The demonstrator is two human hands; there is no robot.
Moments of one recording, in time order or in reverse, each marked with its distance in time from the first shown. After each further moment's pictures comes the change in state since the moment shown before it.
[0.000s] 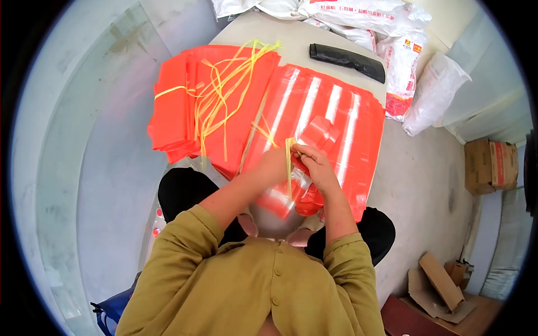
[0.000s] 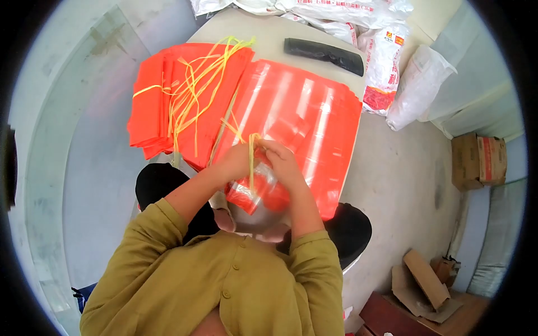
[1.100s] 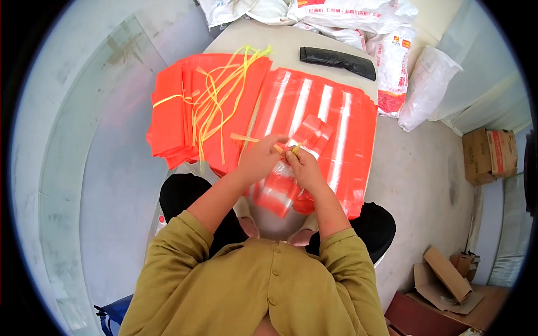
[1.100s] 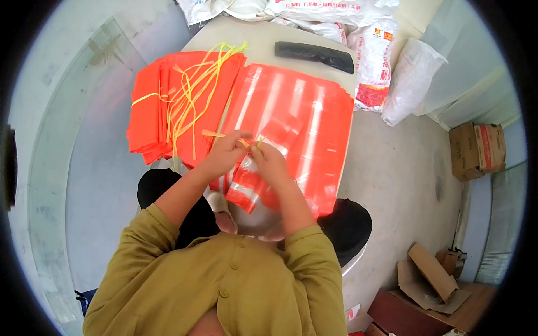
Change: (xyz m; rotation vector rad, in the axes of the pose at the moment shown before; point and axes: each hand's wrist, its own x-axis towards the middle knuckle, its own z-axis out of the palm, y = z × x) left_hand 0.001 -0.031 -0.012 -0.462 0.072 0.196; right_hand 0.001 0.006 0.022 -0.375 0.108 -0.003
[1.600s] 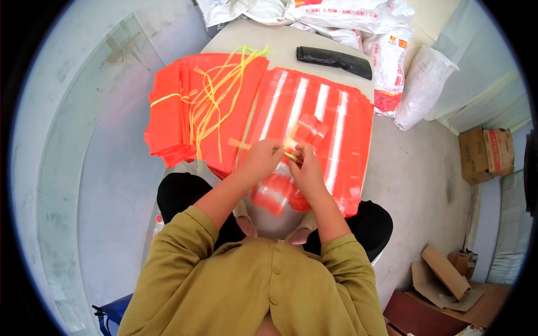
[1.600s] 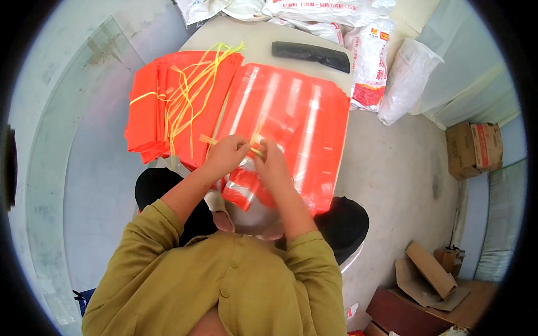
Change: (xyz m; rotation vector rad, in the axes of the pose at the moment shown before) left_hand 0.001 0.006 0.016 0.380 0.125 0.040; right_hand -0.027 -0.013 -0.003 -0.137 0.222 -0.131
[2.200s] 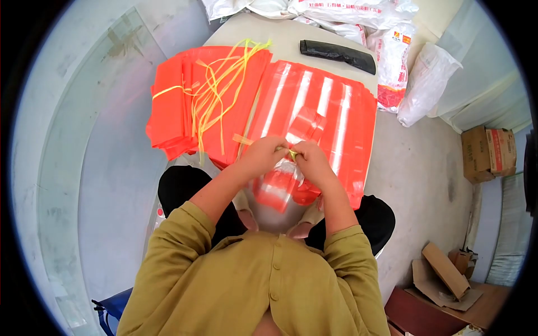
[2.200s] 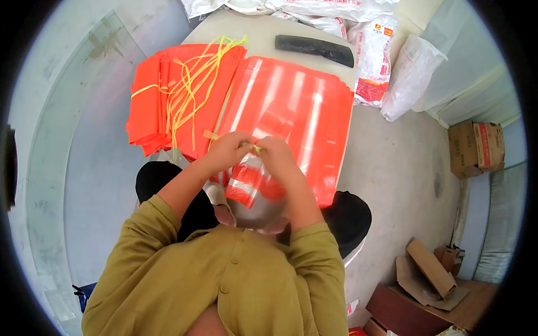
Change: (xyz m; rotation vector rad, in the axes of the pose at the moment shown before) left_hand -0.006 -0.008 -0.006 -0.042 -0.168 0.109; right_hand 0.019 0.001 -0.018 -0.264 -0.220 -0.300
